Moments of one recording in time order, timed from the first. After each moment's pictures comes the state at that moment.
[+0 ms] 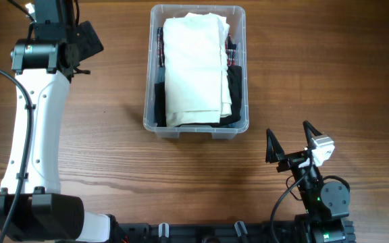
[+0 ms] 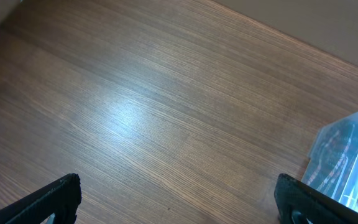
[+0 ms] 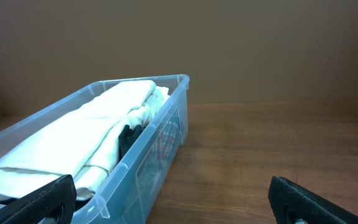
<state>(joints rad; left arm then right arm) 0.01 1.64 1.68 -0.96 -0.33 -0.39 0.14 0.02 0.01 0.01 -0.11 0.15</state>
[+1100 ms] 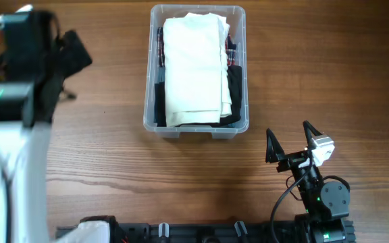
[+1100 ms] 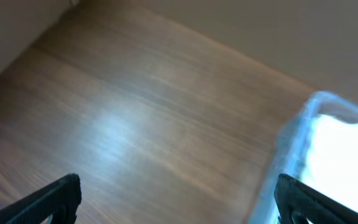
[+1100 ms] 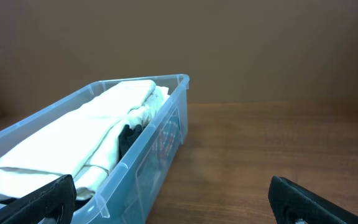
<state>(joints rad) 0.01 1.31 1.67 -1.10 -0.30 -0.39 0.14 0.02 0.01 0.00 -0.11 0.15</state>
